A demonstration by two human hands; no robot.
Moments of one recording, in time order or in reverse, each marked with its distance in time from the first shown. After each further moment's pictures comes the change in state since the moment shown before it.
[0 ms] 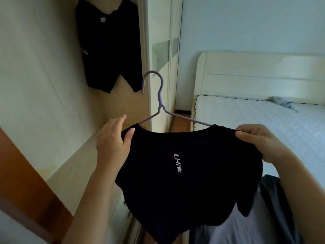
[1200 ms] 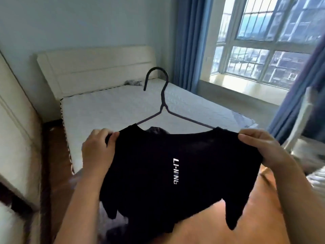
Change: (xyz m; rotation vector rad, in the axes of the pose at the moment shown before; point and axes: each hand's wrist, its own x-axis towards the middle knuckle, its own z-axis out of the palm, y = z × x) left_hand -0.264 0.374 0.021 -0.440 -0.458 0.351; right_hand -0.596 -0.037 -0.140 0.122 0.838 0.140
